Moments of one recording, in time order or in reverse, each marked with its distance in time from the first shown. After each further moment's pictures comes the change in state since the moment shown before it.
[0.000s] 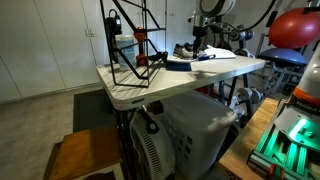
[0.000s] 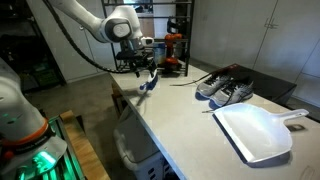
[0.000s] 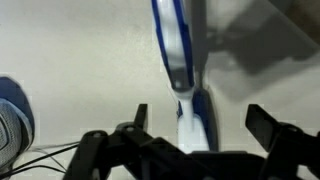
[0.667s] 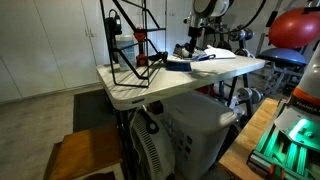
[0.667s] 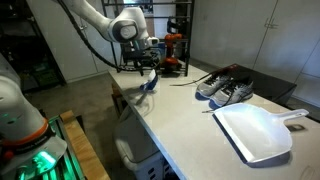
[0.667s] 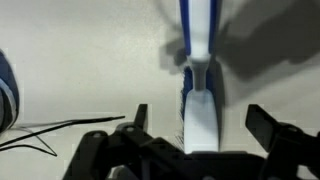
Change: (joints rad) arm -0.001 0.094 0.001 0.095 0.082 0.016 -0.134
